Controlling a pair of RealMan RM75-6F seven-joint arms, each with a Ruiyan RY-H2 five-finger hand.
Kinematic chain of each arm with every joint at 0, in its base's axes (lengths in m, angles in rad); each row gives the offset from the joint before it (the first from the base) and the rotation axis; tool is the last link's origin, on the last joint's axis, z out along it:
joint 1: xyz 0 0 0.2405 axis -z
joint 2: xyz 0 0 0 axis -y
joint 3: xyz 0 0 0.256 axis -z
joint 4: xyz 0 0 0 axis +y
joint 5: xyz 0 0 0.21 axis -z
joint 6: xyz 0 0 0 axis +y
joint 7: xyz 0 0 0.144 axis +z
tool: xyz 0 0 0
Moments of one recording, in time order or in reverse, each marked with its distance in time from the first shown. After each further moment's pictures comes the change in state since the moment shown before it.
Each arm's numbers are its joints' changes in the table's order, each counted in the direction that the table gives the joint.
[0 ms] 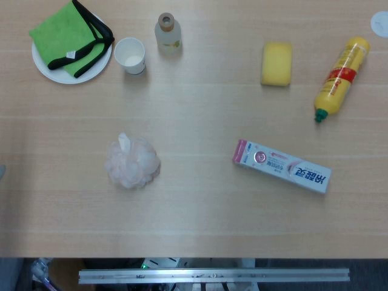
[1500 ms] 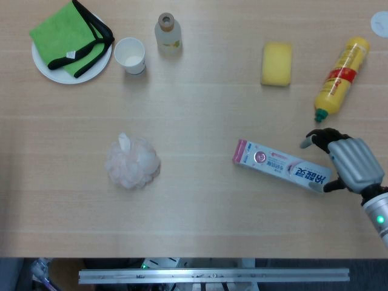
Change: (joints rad) left arm -0.021 0.024 -0.013 0.094 0.014 -0.018 -0.110; right arm -0.220 0.222 0.012 -0.120 -0.084 -0.310 -0.109
